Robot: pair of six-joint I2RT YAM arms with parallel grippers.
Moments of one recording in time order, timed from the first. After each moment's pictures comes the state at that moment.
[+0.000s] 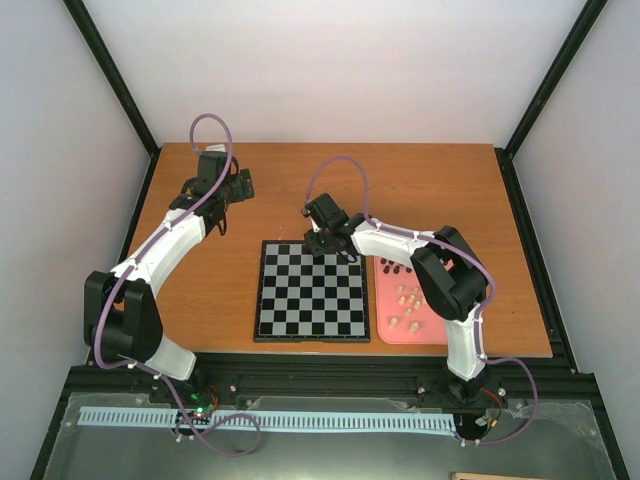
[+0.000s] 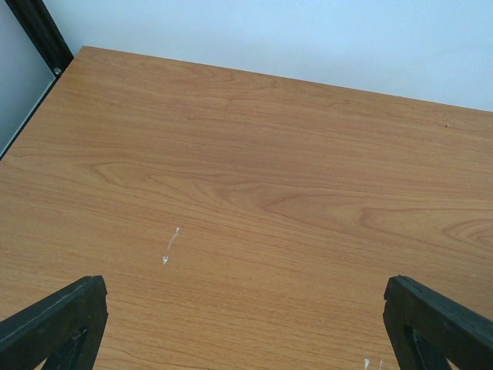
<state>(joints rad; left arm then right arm) -0.24 1.51 1.19 -0.31 -0.33 -0.31 0.76 2.00 1.38 -0.32 0.07 0.17</state>
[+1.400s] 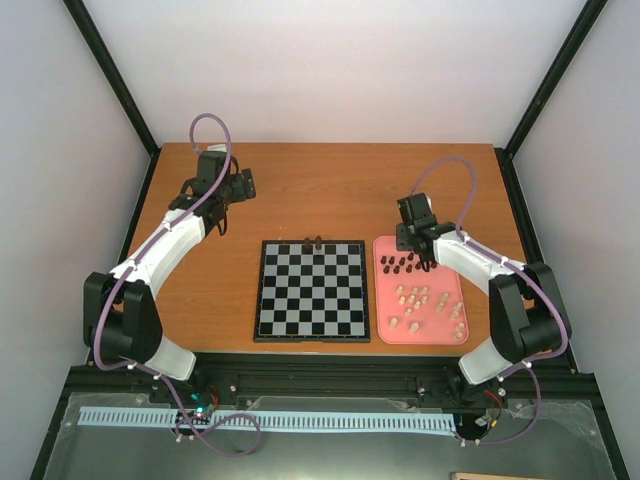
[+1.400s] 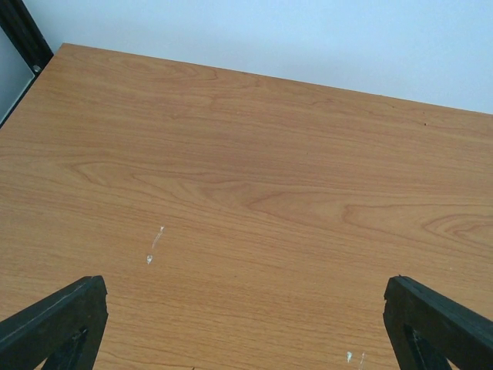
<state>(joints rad) -0.24 1.50 1.19 -0.31 -0.29 -0.32 0.36 1.54 0.94 -0.37 0.33 0.25</state>
